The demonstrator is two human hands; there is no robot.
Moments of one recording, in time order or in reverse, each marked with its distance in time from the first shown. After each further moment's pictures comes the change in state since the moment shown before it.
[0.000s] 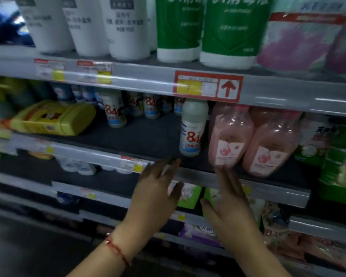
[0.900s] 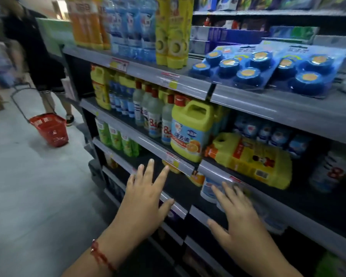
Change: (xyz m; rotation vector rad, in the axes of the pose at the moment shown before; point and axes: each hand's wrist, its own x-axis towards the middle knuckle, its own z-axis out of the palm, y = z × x) left_hand -0.094 -0.400 -0.314 0.409 -0.093 -0.510; right_hand 0.085 -0.393 0.274 -0.267 -0.490 -0.388
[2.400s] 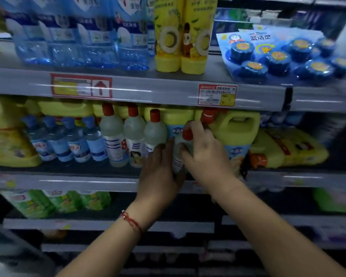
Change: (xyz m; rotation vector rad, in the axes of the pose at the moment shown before) left_hand 0.290 -0.168 0.022 -0.500 -0.027 0.592; right_hand 0.298 -0.209 0.009 -0.034 0.891 0.259
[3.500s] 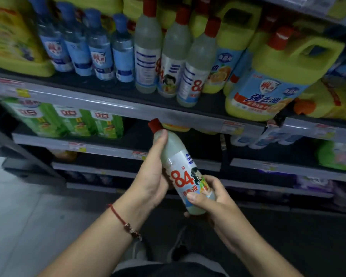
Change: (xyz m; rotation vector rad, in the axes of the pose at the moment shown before) left_hand -0.125 -0.057 -0.020 -1.642 -0.132 -1.024; right_hand -0.206 -0.051 0.051 1.000 -0.491 1.113
